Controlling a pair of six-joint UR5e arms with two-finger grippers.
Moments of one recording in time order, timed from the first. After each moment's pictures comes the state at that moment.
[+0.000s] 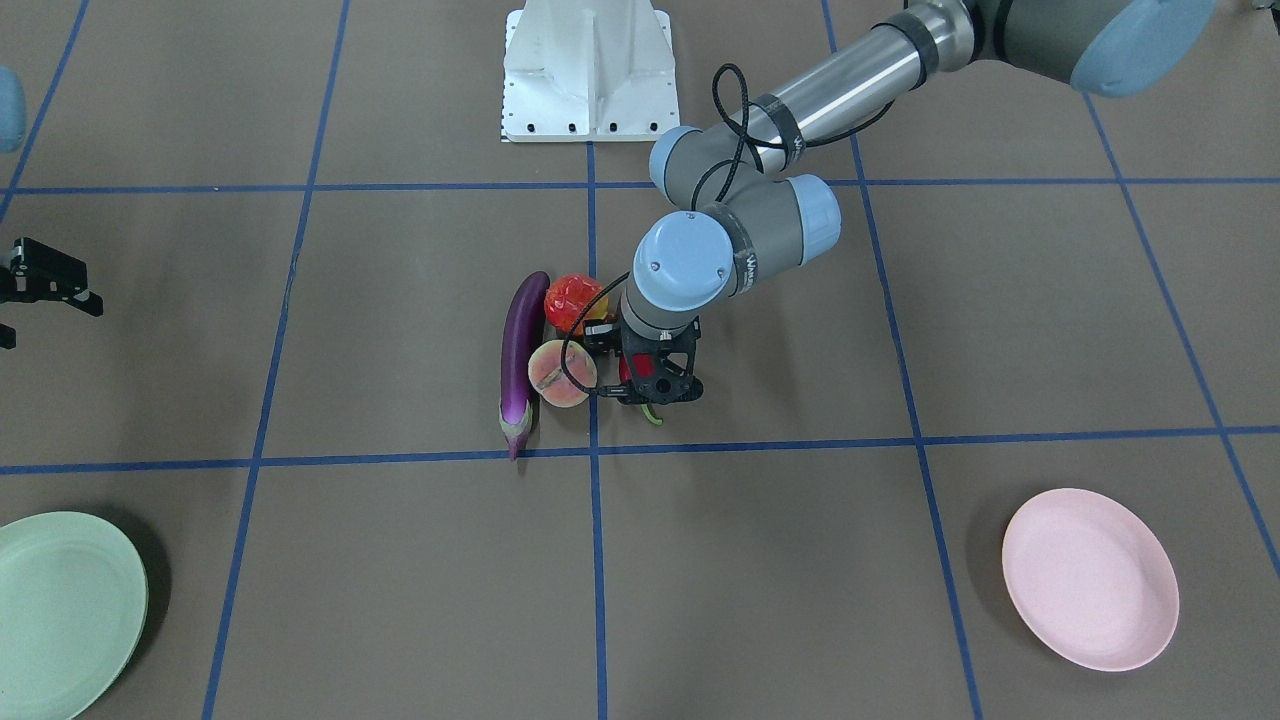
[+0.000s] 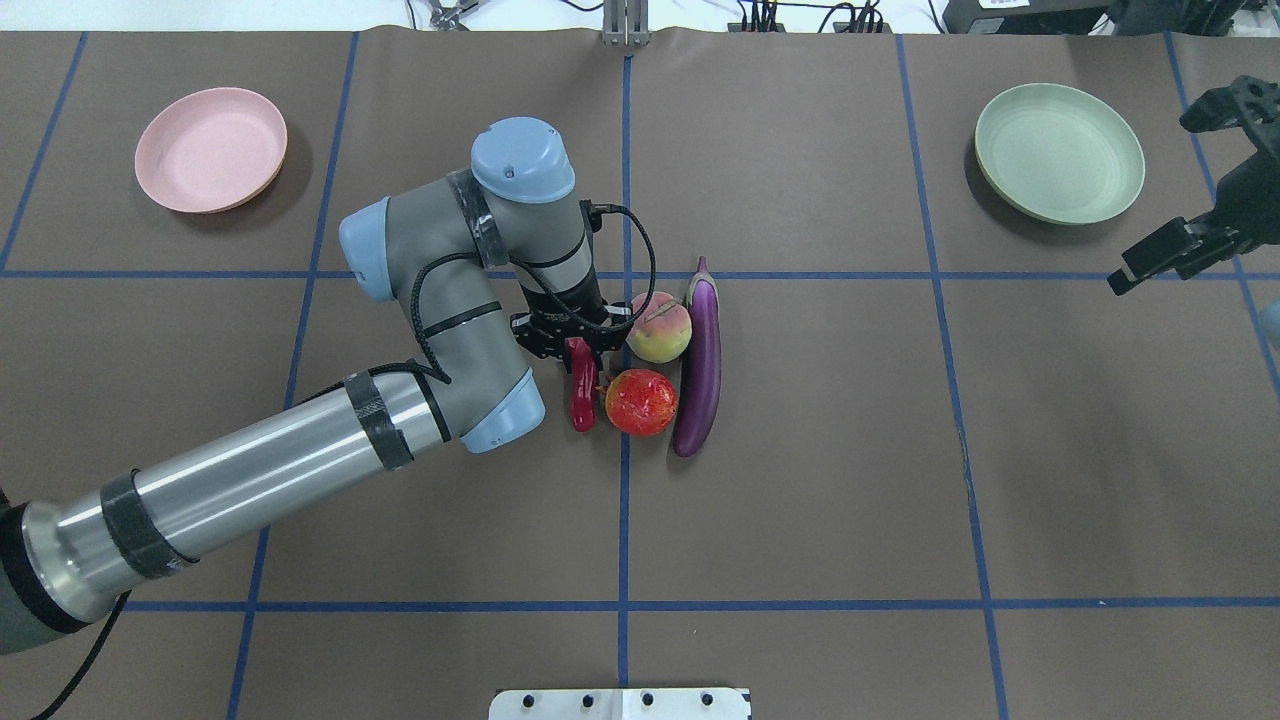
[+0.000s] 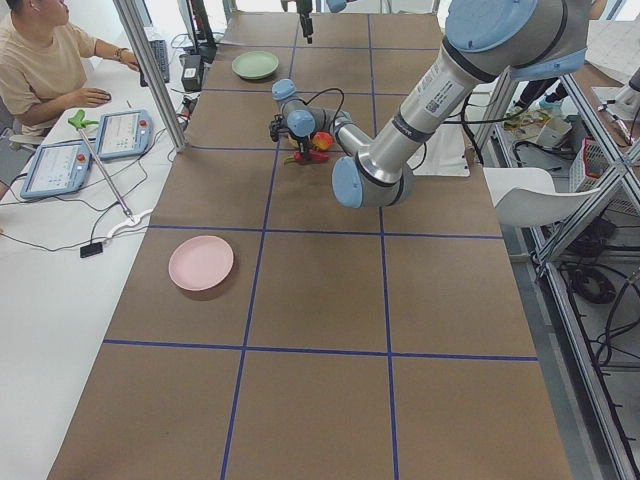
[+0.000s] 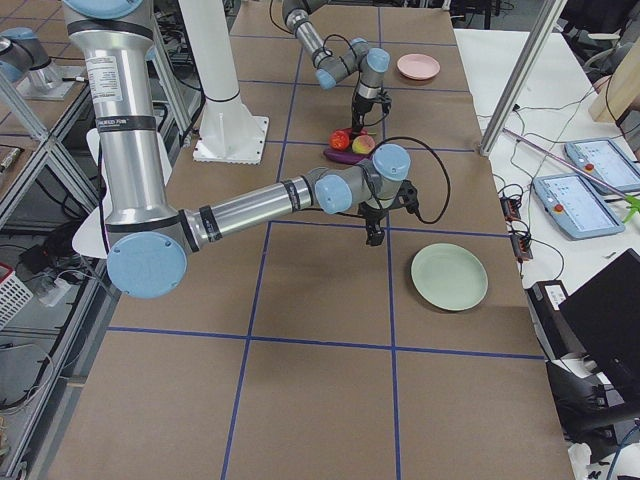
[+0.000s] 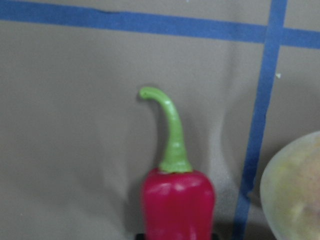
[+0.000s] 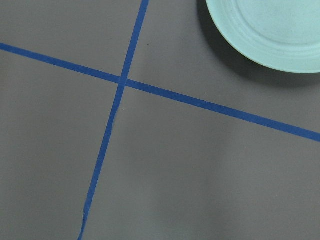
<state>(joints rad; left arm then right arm) -0.63 -2.48 -1.19 -1.77 -2.21 -1.18 1.20 -1.46 1.79 -1.53 2.45 0.24</state>
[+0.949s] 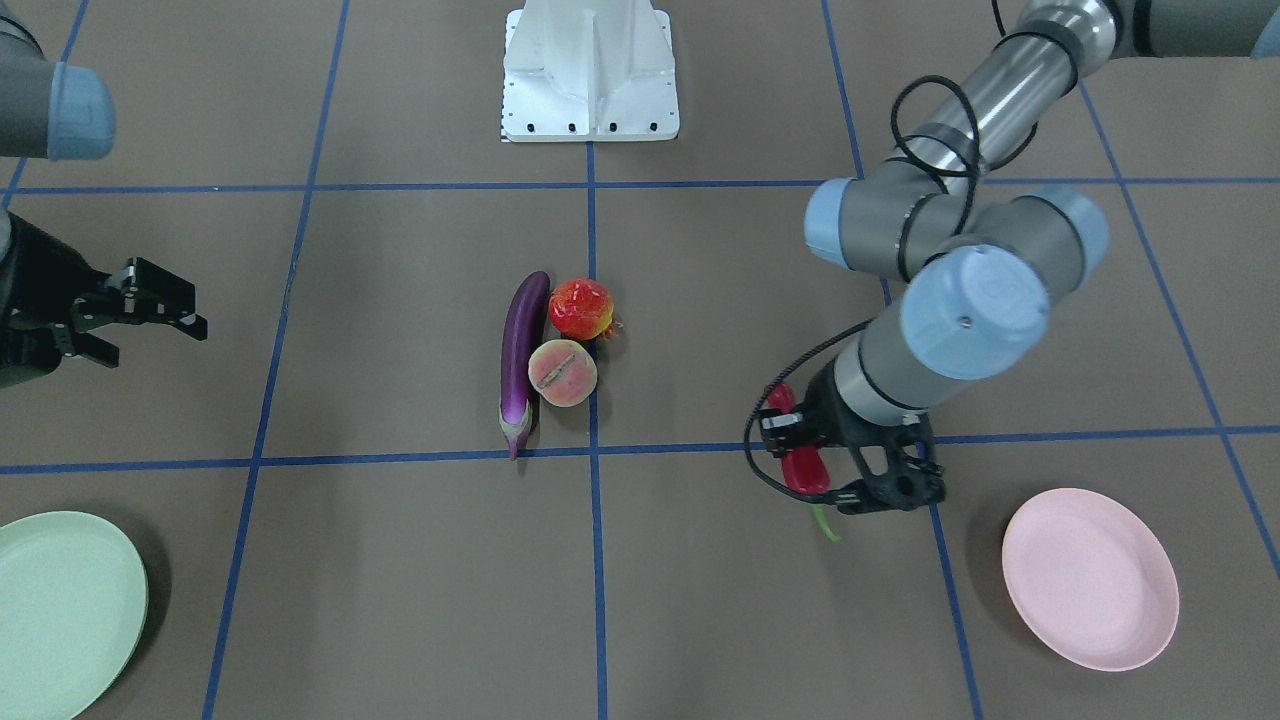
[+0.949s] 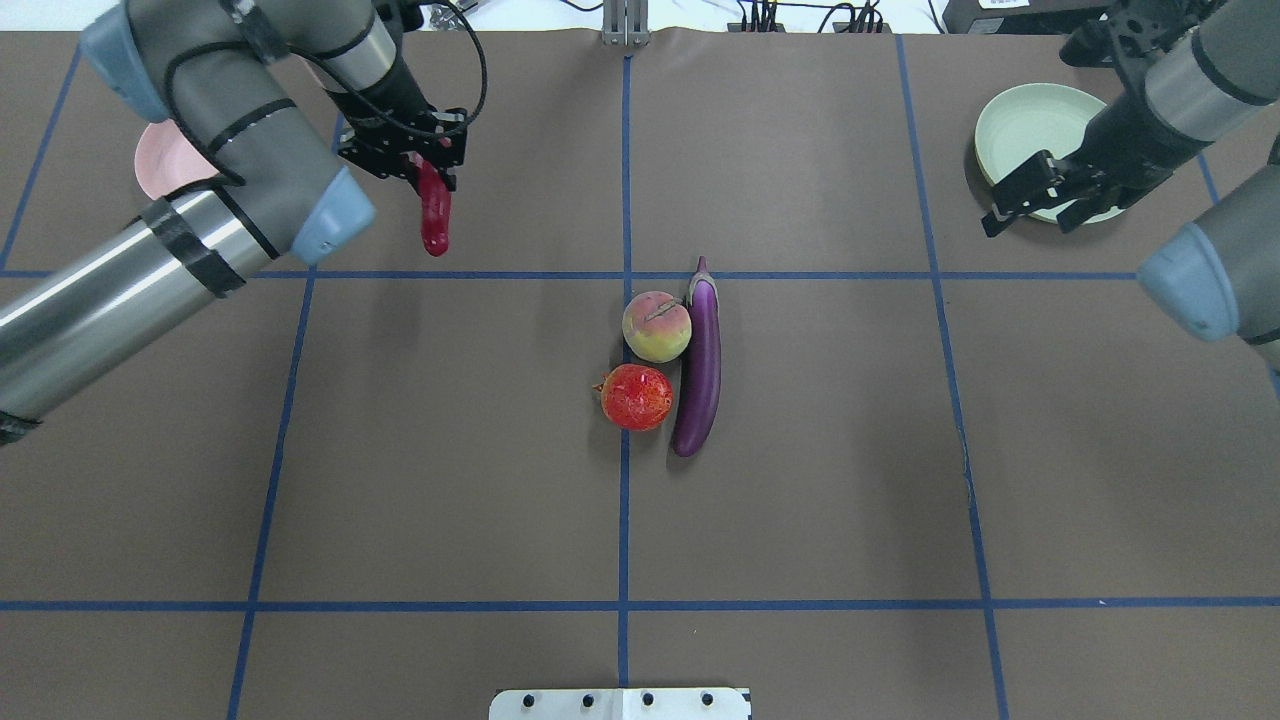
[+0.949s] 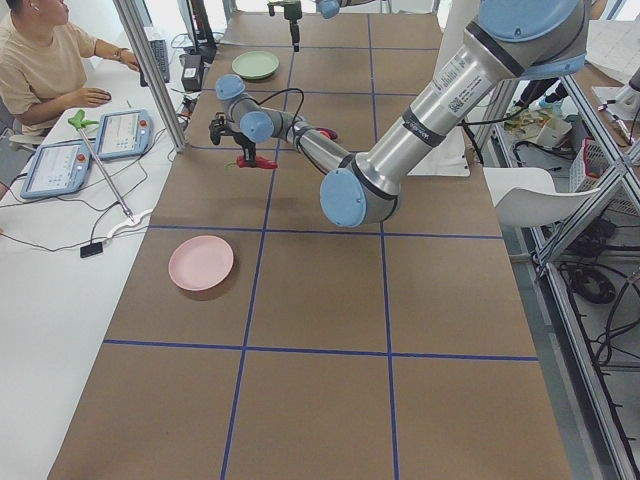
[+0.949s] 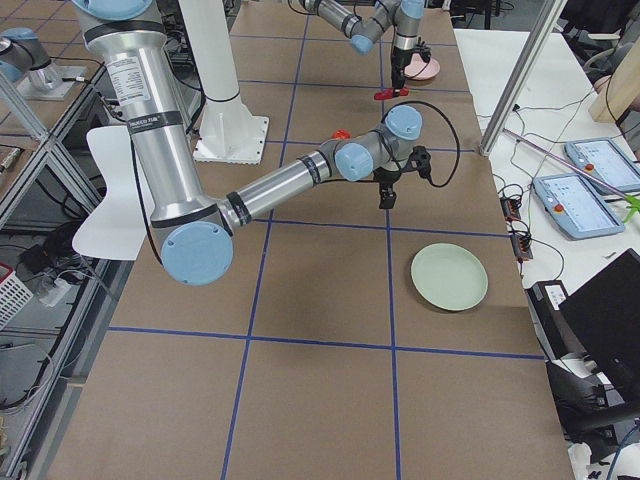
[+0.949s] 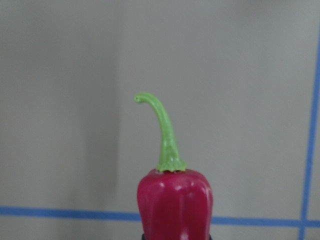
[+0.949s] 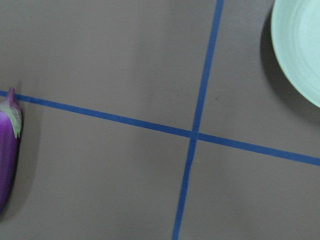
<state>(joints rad) -0.98 -2.35 -1.26 -1.75 -2.29 -0.92 1.07 -1.22 1.78 -1.53 2.39 0.61</state>
